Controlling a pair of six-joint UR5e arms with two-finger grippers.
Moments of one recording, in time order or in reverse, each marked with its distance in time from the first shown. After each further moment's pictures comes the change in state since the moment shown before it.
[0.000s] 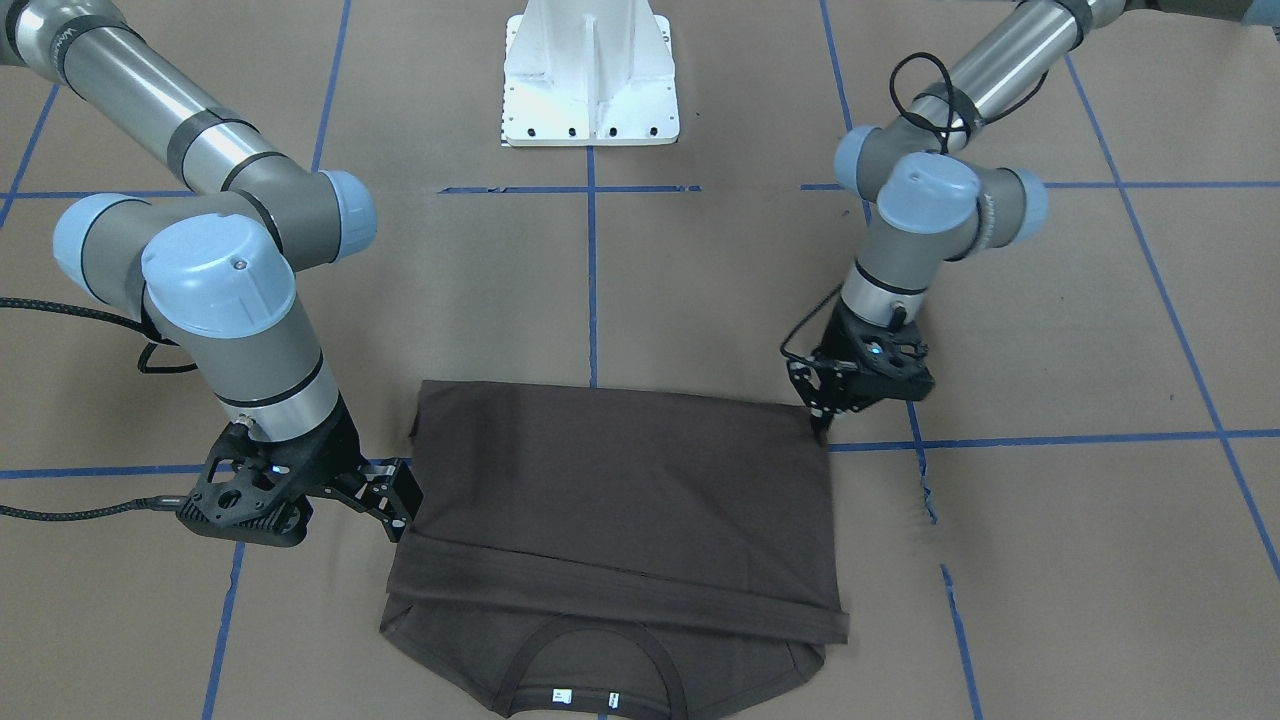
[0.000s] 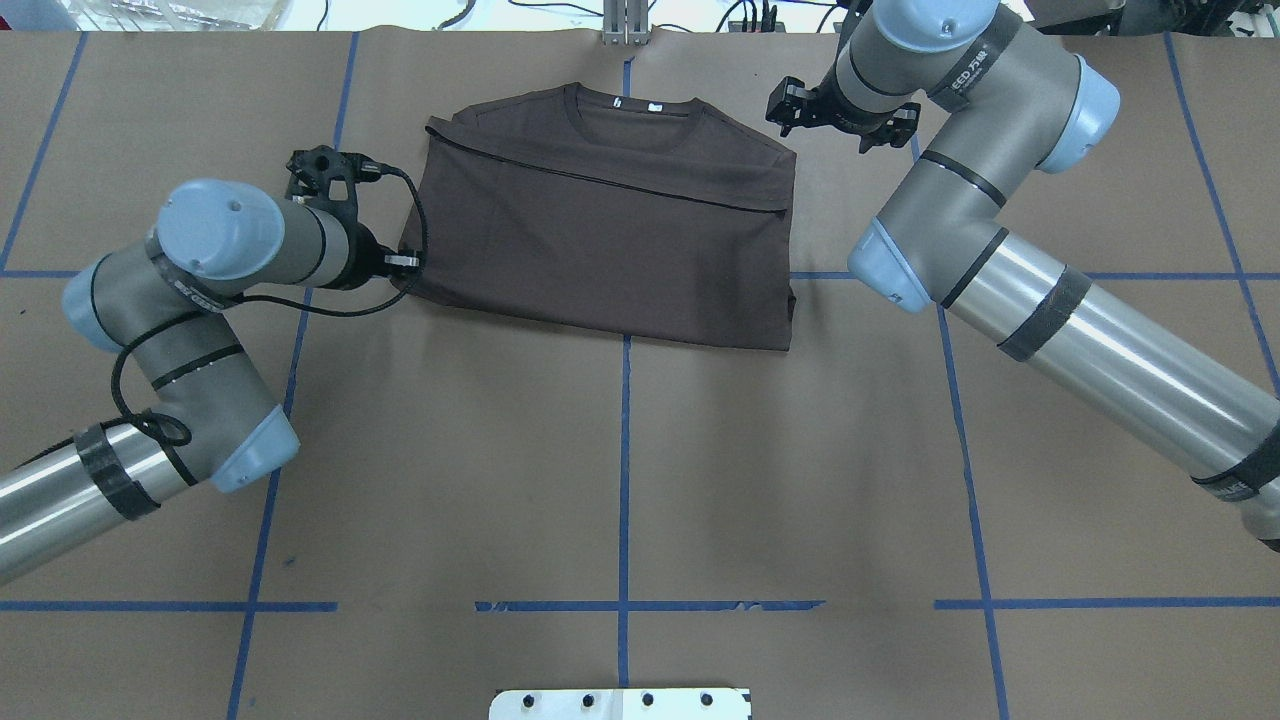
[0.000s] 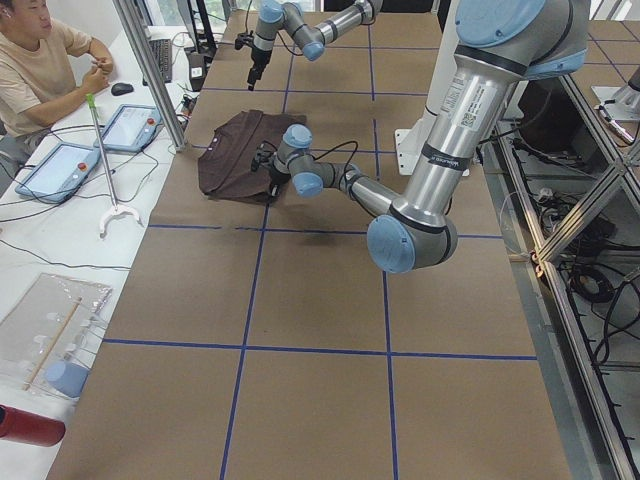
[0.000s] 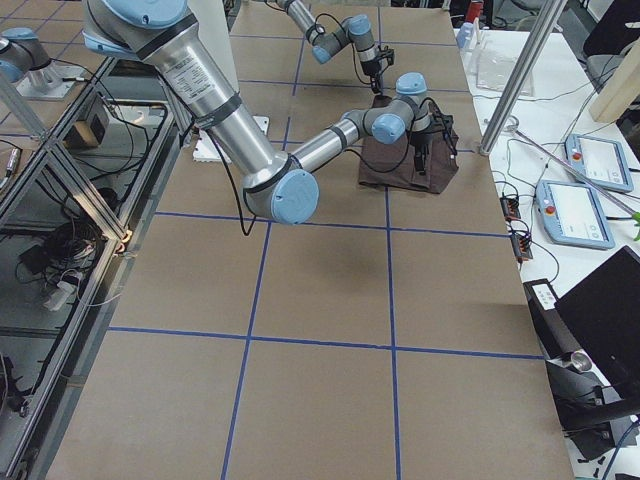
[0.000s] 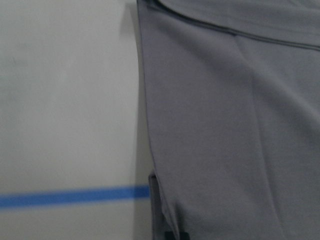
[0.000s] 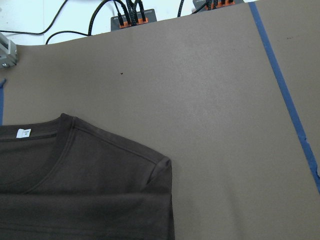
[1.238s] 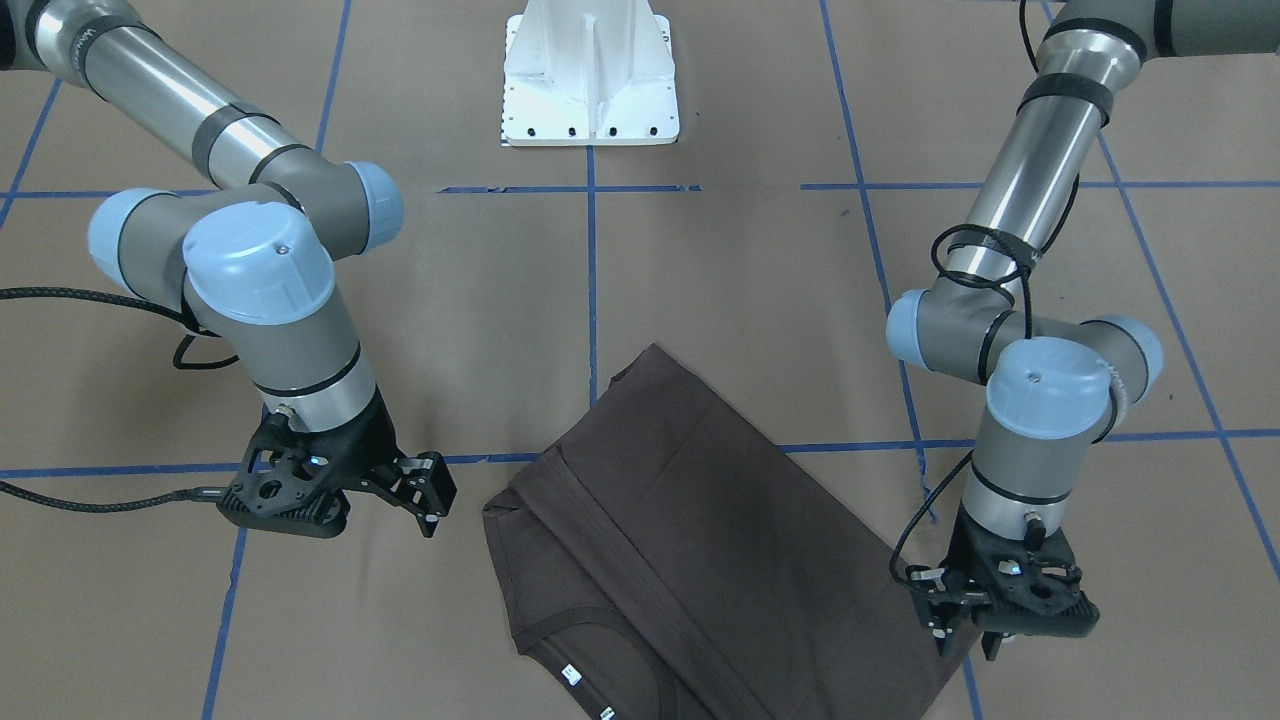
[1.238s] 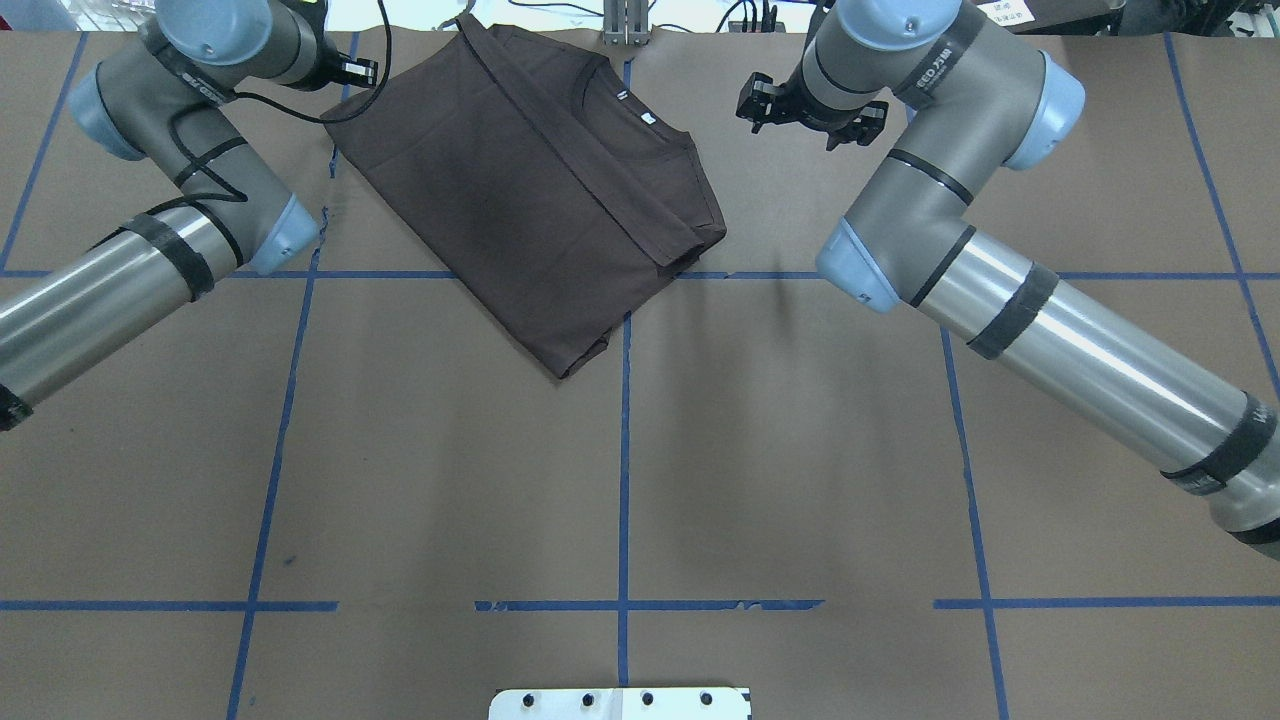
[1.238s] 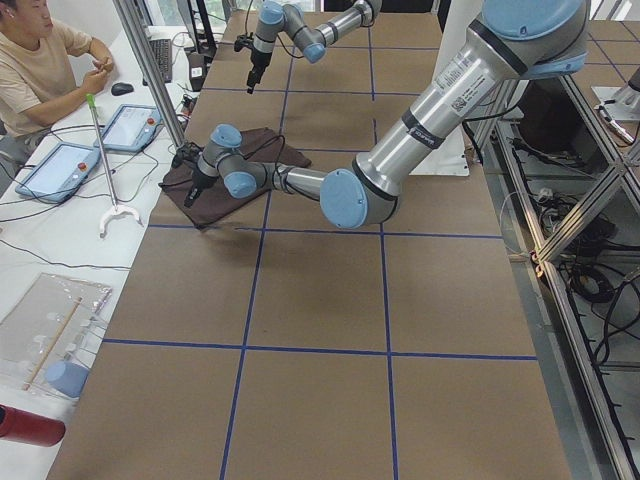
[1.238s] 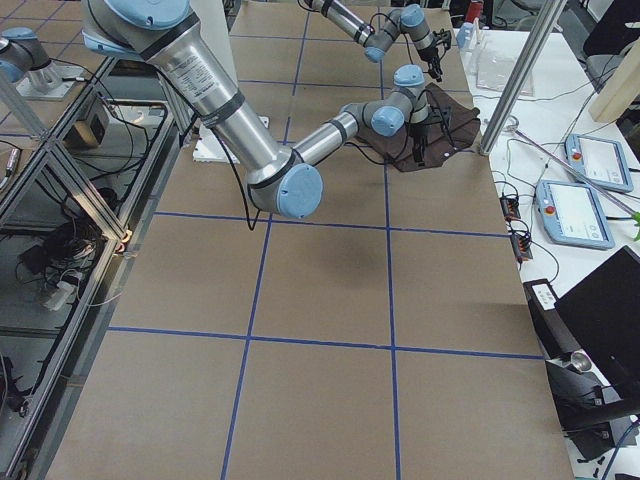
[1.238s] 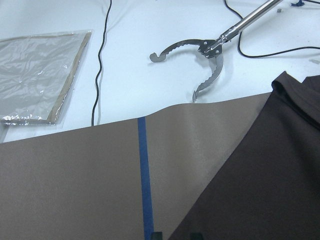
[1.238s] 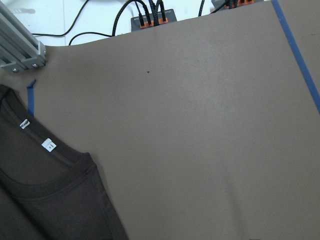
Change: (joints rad) left arm -0.225 -0.325 0.516 -0.163 0.008 0.256; right arm -0.026 0.068 -0.044 0.012 -0.016 0.047
